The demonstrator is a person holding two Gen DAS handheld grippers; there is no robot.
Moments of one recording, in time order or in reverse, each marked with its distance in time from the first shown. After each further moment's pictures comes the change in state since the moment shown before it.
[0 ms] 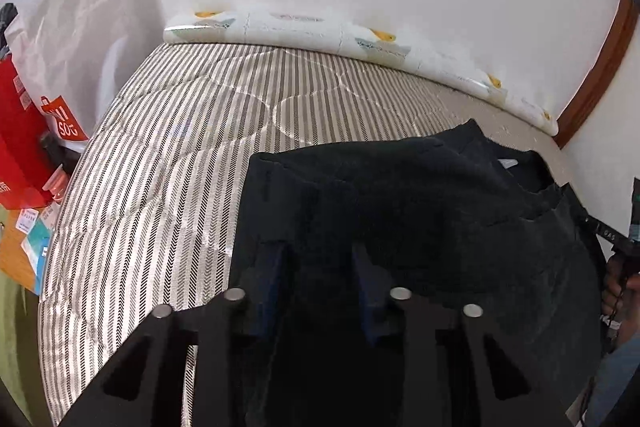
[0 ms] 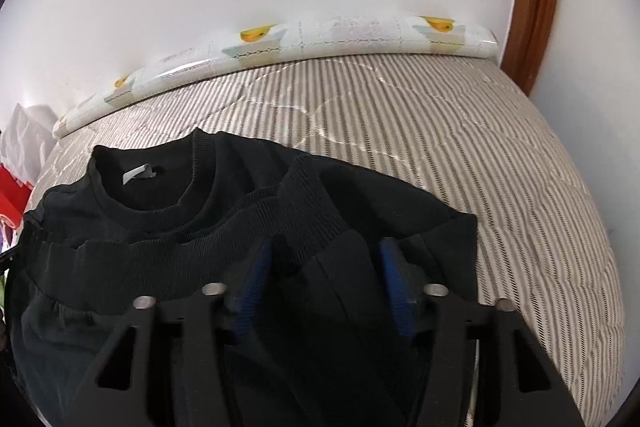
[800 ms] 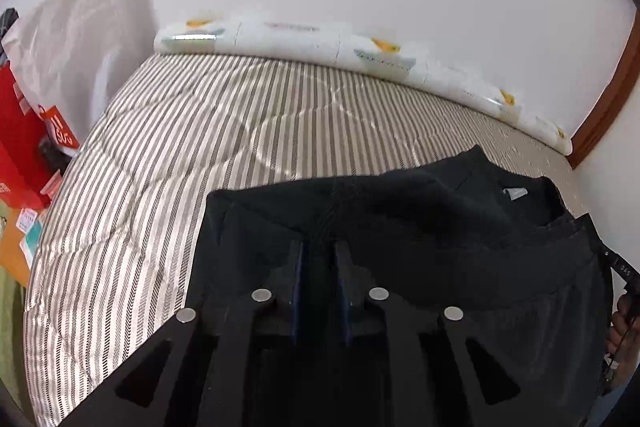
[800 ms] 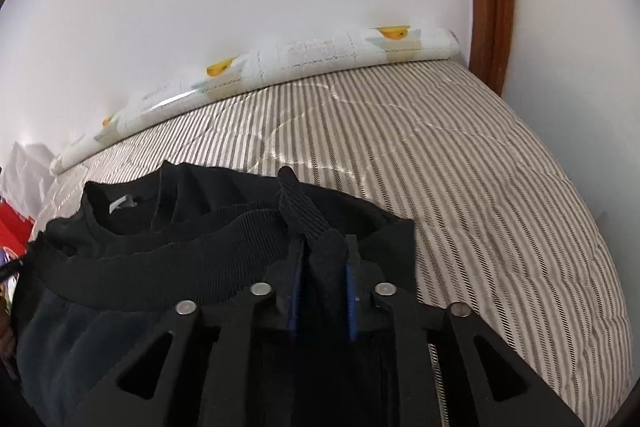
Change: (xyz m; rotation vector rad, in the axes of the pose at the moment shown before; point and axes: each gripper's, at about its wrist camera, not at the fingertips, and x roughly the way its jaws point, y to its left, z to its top) left arm 0.022 -0.025 0.017 -0.045 0.010 0.049; right arm -0.015 -0.031 -0.001 0.107 -0.076 -0.022
